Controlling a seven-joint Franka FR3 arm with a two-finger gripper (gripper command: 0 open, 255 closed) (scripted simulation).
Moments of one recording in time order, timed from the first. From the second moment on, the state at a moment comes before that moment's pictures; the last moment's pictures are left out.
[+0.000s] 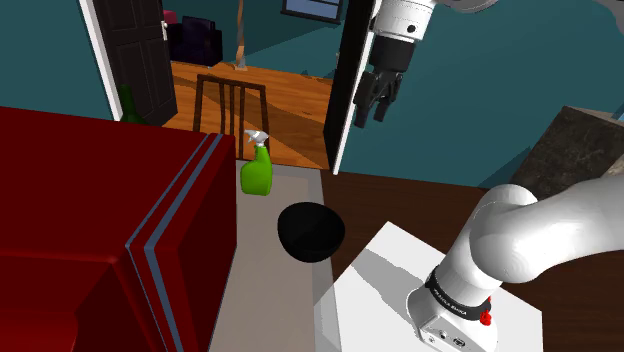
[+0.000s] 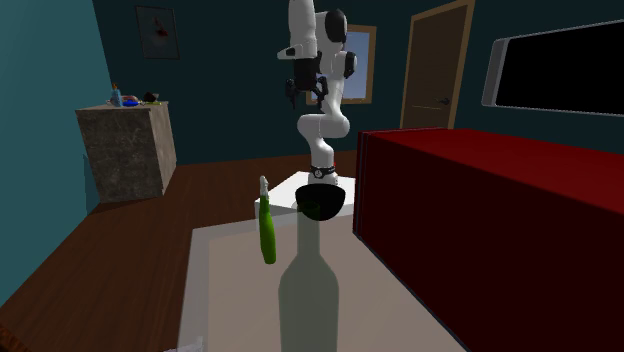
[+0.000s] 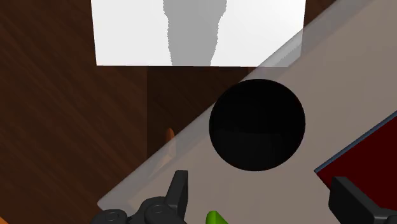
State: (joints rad) arm 0.02 -0.74 0.06 -2.31 0.10 1.57 0.06
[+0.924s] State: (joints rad) arm 0.05 -0.33 -0.01 -2.16 0.07 1.85 -0.22
